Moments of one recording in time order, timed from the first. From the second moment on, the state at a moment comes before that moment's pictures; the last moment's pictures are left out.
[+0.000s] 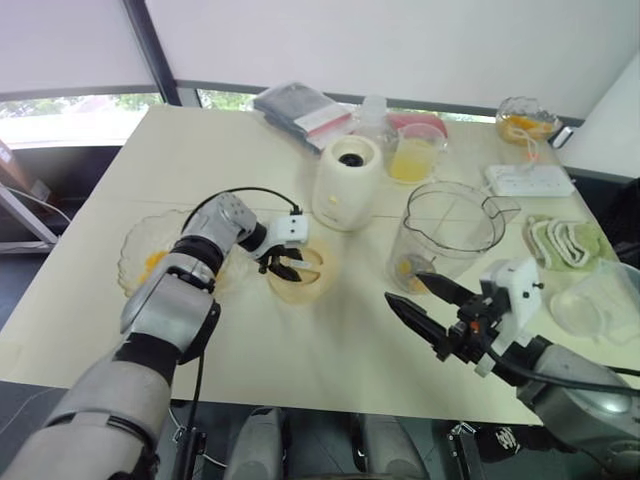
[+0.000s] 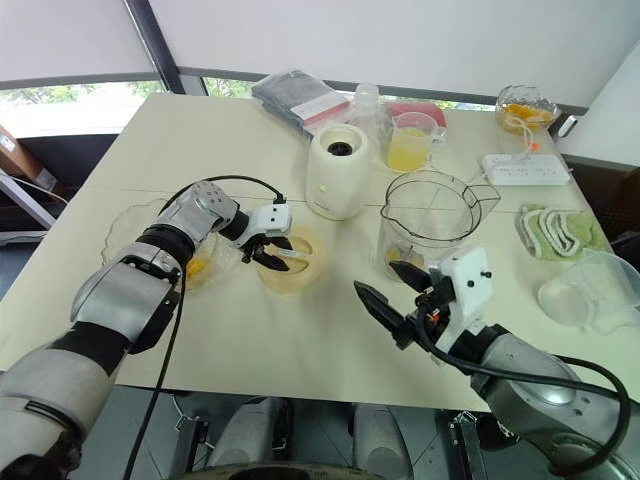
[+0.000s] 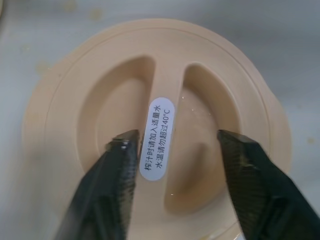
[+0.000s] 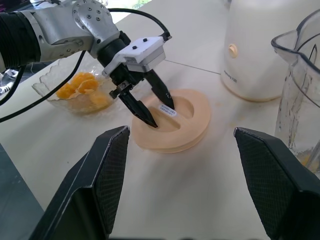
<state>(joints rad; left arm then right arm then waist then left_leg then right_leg) -1.18 0.31 -0.39 1.30 0.26 -0.19 -1.33 0.20 -0.72 -0.26 -0.98 1.14 0.79 0.03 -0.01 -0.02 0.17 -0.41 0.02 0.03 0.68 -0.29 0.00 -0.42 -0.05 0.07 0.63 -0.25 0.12</state>
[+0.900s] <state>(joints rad) -1.17 0.27 -0.40 1.29 0.37 -0.23 -1.21 0.22 -0.75 -0.24 -0.98 1.14 0.78 0.01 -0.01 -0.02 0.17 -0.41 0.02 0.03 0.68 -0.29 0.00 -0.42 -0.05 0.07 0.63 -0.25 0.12</state>
